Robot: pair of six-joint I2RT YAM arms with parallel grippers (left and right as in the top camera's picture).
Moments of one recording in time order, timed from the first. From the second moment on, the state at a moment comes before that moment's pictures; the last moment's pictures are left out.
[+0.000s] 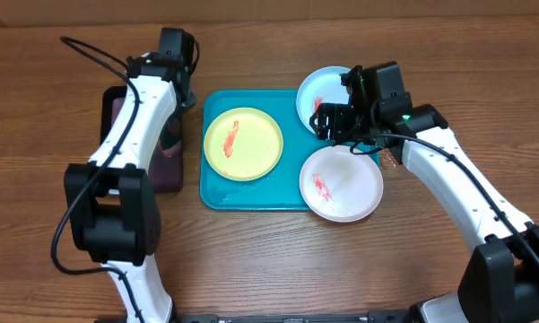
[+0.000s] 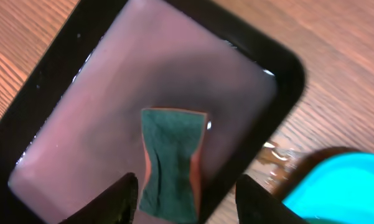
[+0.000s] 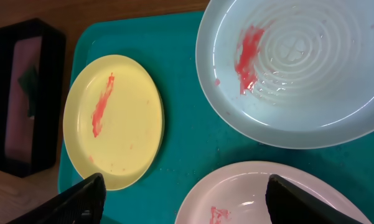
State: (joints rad) left arm -0.11 2.04 1.68 -0.94 -0.41 -0.75; right arm 0.30 1.65 1.26 -0.59 -0.30 0.35
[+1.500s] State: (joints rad) left arm -0.06 2.11 1.54 -0.85 -0.29 -0.79; right arm 0.30 1.65 1.26 -0.59 -0.29 0.35
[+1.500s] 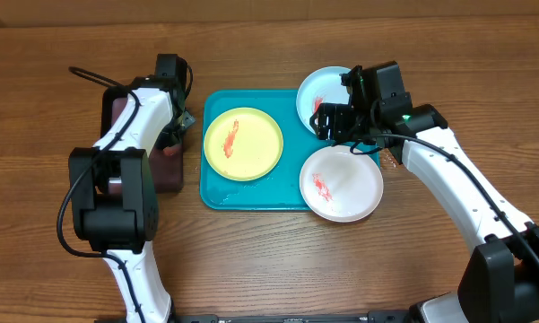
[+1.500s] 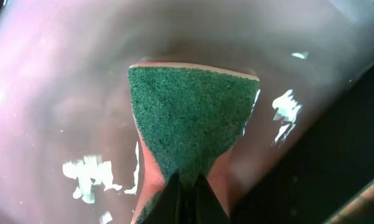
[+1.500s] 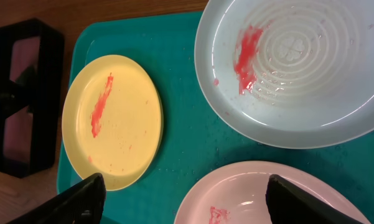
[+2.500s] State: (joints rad) left arm -0.35 1.97 1.86 -1.13 -0.02 -0.41; right arm 0.21 1.65 1.26 -0.63 -0.32 0.52
